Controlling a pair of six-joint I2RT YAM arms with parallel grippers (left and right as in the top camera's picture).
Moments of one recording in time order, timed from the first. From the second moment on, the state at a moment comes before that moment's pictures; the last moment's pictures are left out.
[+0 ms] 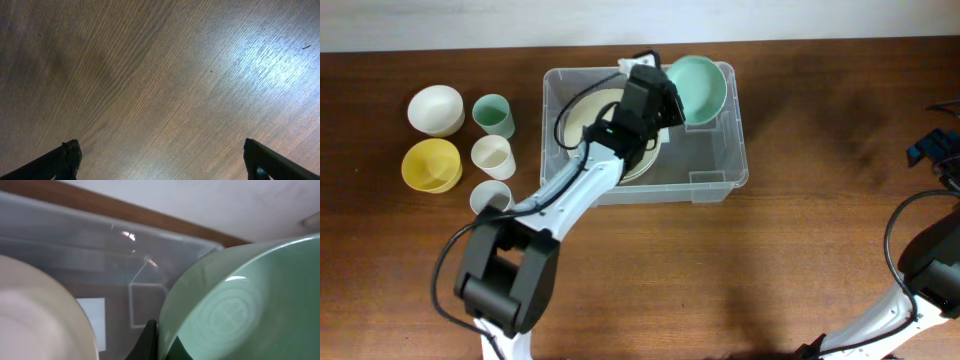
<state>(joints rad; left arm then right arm) -0.54 2.00 1.53 -0.09 -0.03 -0.65 -0.65 2.09 1.96 -1.36 0.08 0.37</state>
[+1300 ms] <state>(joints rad) -0.58 2.15 1.53 -0.15 -0.03 -0.52 -0.65 2.09 1.96 -1.36 0.08 0.37</state>
